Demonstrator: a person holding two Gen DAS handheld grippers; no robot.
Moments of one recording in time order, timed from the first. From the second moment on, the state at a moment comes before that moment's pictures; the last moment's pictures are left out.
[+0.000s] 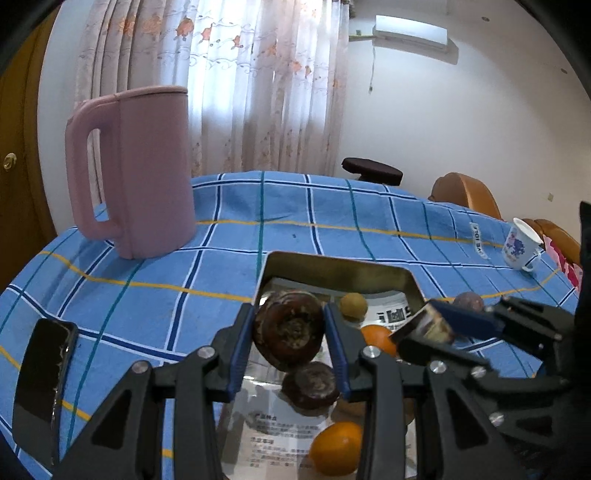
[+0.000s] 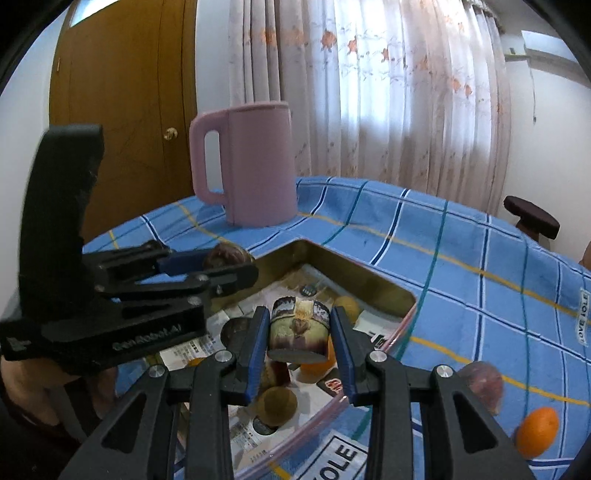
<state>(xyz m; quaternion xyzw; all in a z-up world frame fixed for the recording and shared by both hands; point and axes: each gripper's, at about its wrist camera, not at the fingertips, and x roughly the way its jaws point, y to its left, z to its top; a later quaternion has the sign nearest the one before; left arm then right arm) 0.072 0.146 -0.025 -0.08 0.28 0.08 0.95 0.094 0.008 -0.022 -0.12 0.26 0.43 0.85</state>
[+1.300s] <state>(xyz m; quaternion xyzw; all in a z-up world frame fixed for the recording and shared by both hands) 0.115 -0.025 -0.017 0.01 0.29 -0.01 0.96 0.177 -0.168 -0.052 -0.07 0.38 0.23 0.89</state>
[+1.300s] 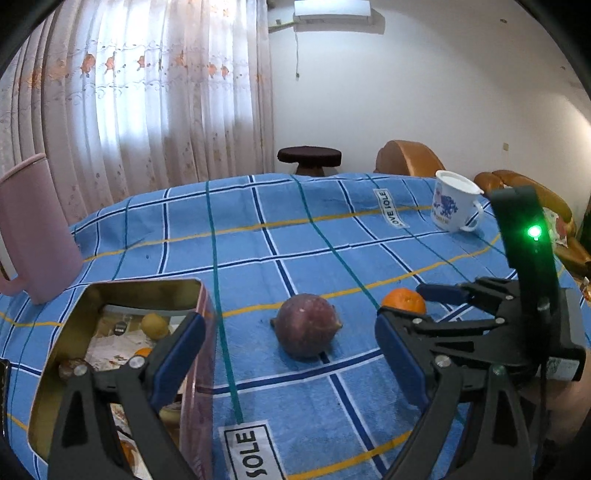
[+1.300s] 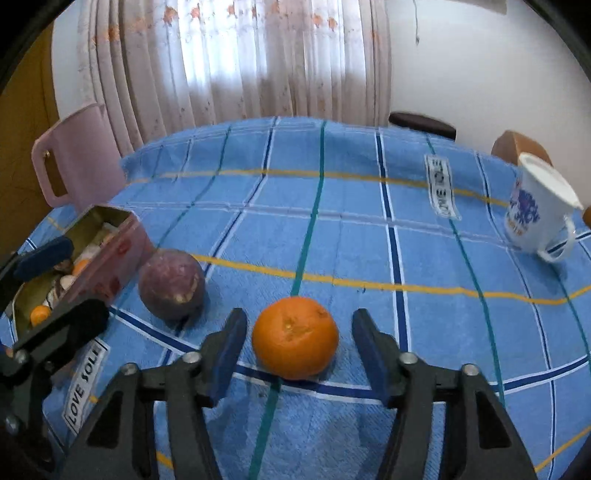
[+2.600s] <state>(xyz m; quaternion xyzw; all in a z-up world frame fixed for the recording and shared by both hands) 0.151 -0.042 -0.034 -0.01 0.32 -0.01 0.95 0.158 -0.192 -0.035 -0.03 0.32 0.22 0.92</state>
